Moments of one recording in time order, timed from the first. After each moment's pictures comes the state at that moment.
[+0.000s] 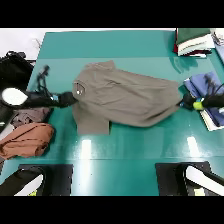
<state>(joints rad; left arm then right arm) -0.15 -0.91 0.91 0.94 -0.89 -1.56 -0.39 -1.10 0.91 -0.94 1.14 1.26</state>
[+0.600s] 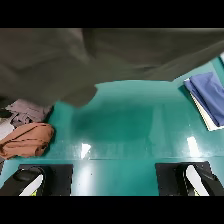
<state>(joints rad) -0.15 -0.78 1.99 1.09 -1.04 -1.56 -0.51 -0.74 1.72 -0.94 1.24 1.26</state>
